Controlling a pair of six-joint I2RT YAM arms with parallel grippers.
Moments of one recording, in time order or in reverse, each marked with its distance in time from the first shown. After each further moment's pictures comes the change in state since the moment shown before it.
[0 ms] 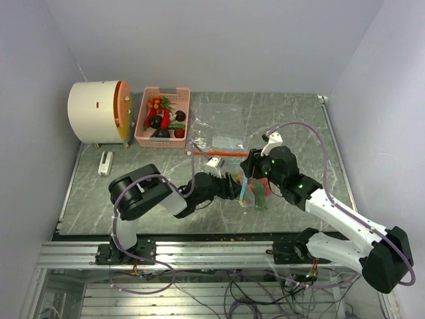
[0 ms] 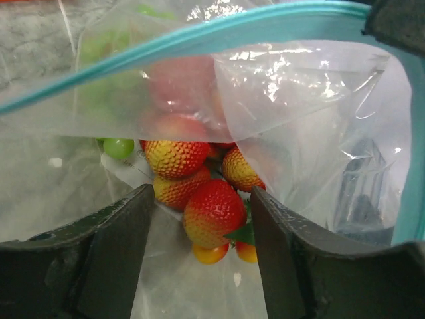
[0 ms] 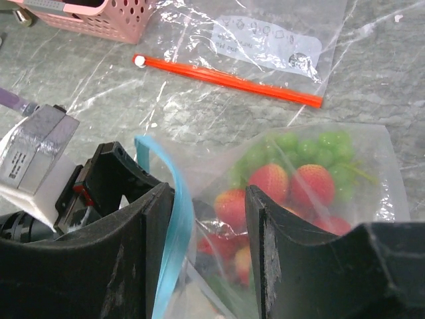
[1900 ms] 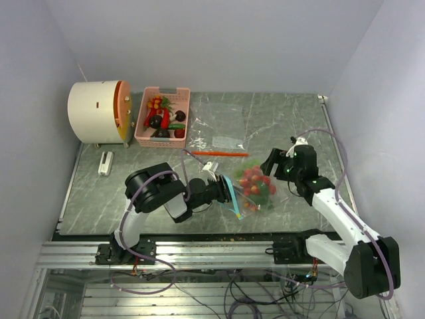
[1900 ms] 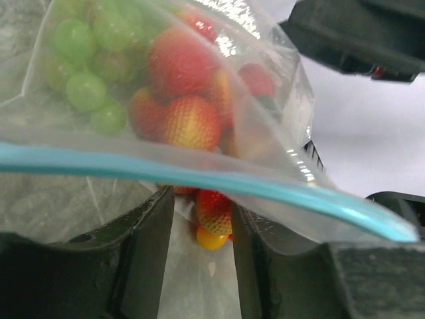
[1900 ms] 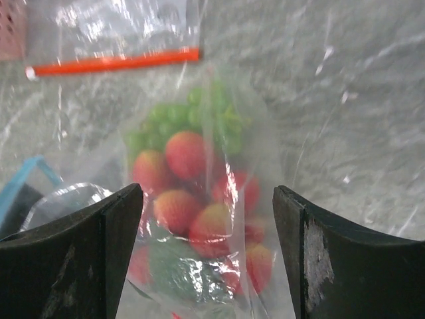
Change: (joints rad) left arm 0.002 0.142 -0.051 0.276 0.092 -0.201; right arm -0.407 -0.014 -0.070 -0.095 -0.190 0.044
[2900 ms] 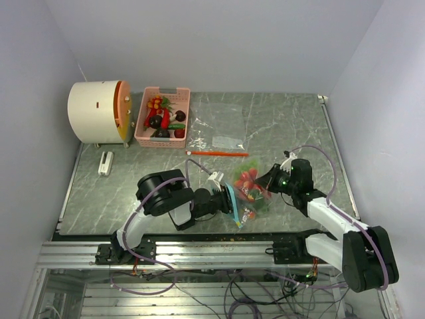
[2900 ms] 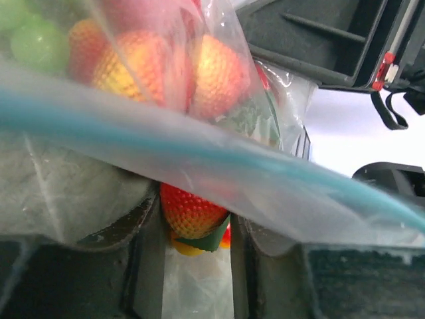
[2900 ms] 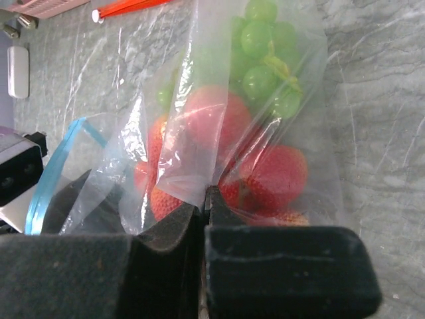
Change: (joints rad) left arm -0.109 0.103 -0.008 0.082 -0.033 -0.075; right arm -0.017 0.066 -0.269 0.335 -0.331 0.184
